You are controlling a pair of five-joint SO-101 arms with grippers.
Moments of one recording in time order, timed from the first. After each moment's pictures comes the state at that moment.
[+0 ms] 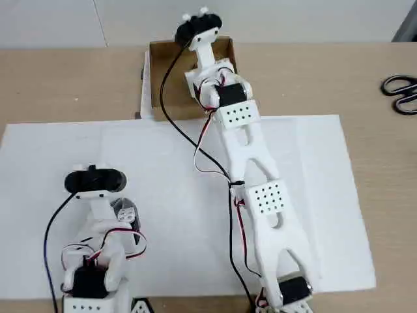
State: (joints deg) left arm -2.0 -103.6 91.5 68.1 12.9; right arm -21.3 69.6 -83.5 57.5 3.9
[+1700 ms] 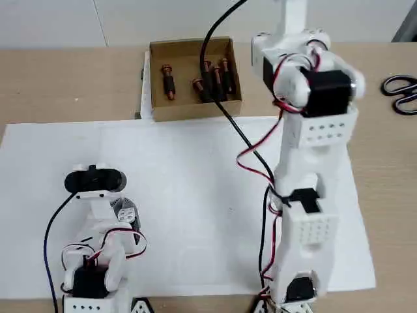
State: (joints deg) left arm -2.0 -103.6 91.5 68.1 13.0; right arm -10.6 28.7 -89.4 99.3 0.1
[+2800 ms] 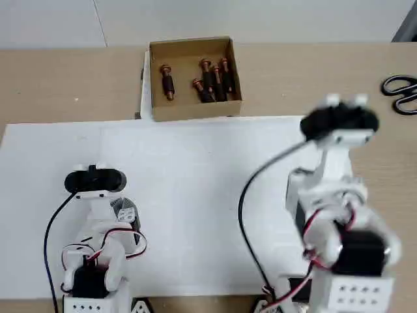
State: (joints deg) left arm -2.0 -103.6 91.5 68.1 13.0; right arm -0.4 -62.5 31.5 85.2 -1.2
